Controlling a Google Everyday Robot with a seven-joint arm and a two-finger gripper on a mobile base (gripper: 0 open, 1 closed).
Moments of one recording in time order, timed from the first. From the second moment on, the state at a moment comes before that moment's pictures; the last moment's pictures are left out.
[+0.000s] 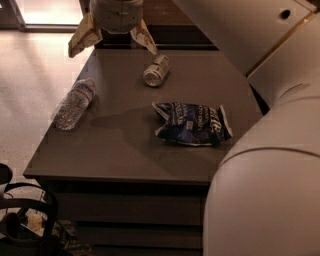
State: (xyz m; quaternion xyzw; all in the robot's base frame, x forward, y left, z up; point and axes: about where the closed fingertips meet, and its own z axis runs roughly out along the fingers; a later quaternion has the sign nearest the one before) arm 0.613 0.095 0.981 -0.16 0.97 0.09 0.14
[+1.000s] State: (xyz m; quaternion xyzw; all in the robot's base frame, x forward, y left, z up) arm 0.626 0.150 0.931 -0.04 0.99 0.02 0.09
